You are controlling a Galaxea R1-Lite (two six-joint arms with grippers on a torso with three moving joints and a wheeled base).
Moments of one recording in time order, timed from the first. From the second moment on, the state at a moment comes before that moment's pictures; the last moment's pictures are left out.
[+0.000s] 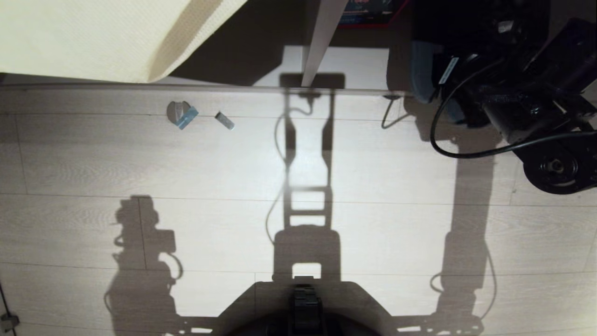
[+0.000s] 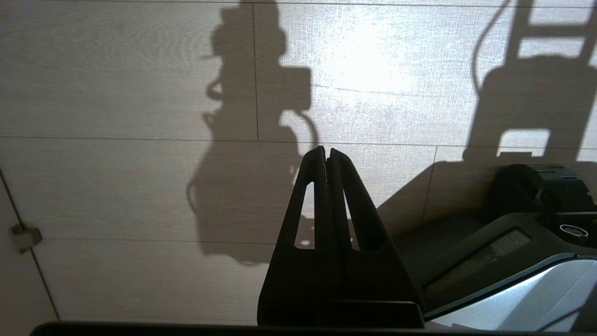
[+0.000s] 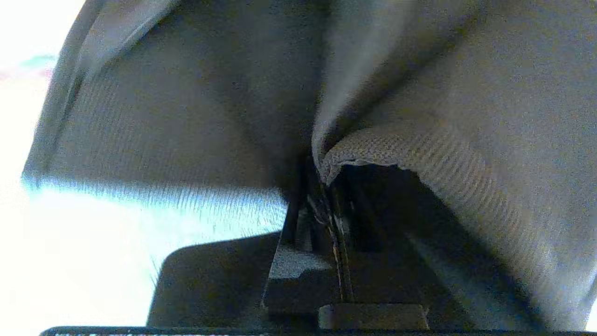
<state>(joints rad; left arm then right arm) 0.01 0.00 0.00 0.00 0.00 -0.01 0.26 1.76 -1.25 -1.02 -0.11 -0.18</state>
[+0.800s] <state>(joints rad) 0.01 0.00 0.00 0.00 0.00 -0.01 0.44 1.53 -0.85 -1.02 -0.11 -0.27</state>
